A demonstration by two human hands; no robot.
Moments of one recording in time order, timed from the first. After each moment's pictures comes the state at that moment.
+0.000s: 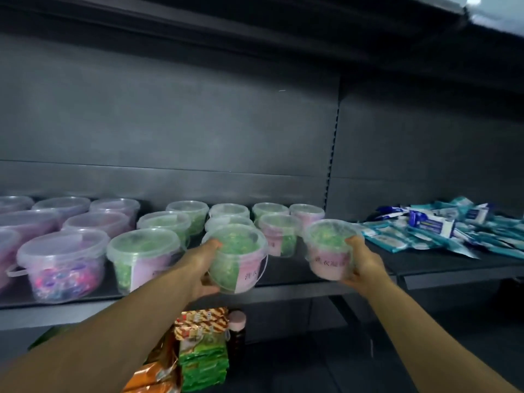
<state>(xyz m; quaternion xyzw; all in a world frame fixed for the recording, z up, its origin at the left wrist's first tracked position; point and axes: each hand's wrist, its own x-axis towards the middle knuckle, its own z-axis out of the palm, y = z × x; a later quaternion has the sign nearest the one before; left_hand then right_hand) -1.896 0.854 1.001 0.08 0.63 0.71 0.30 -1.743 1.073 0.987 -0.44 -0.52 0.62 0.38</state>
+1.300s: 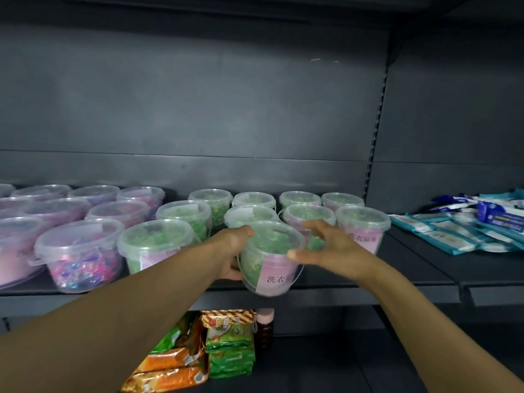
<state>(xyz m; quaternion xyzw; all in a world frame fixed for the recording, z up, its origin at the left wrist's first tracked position) -1.920 0.901 1.009 0.08 0.73 0.60 0.30 -1.802 1.052 1.002 -0.15 -0.90 0.38 0.15</state>
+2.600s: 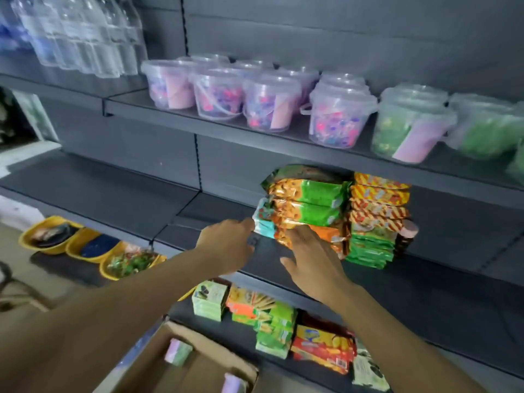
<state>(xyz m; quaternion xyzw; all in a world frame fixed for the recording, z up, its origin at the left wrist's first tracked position) -1.949 0.512 0.818 0.24 0.97 0.09 0.01 -1.888 0.679 0.807 0.04 -1.00 0.07 0.06</state>
